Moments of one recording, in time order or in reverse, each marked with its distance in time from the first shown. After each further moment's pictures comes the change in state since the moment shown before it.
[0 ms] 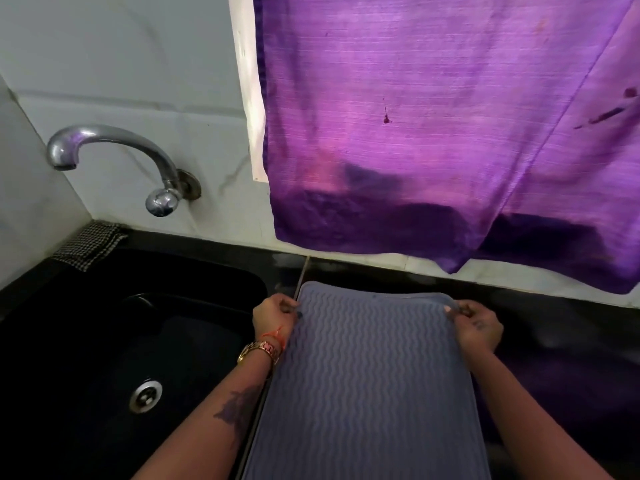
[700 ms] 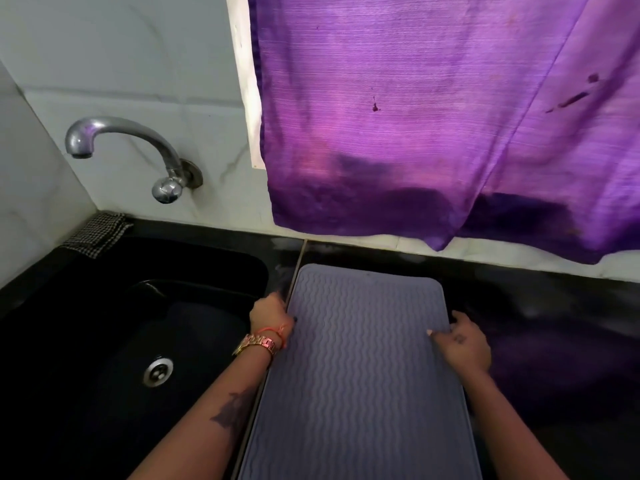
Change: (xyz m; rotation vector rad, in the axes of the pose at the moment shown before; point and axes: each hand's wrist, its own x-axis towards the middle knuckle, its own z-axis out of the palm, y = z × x) left_hand -0.047 0.000 -0.019 0.422 -0.080 -0.017; right_hand -0.071 0.028 -0.039 -0.398 -0.247 -0.060
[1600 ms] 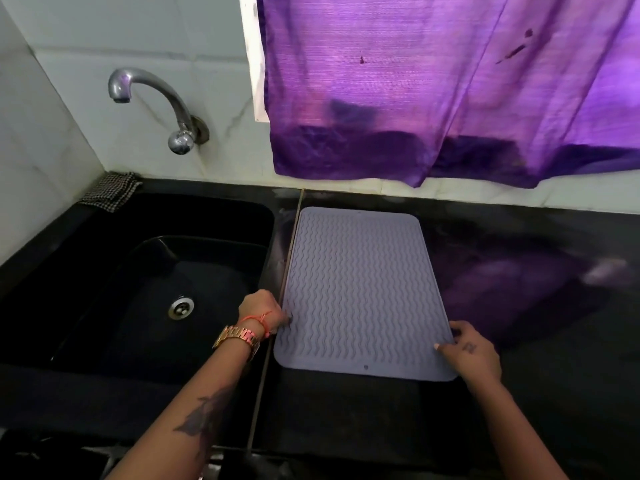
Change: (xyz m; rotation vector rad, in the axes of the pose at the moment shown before) left_hand -0.128 -0.088 -0.026 0.050 -0.281 -0.001; right_hand -0.193 0.068 -0.019 -0.048 -0.053 0.149
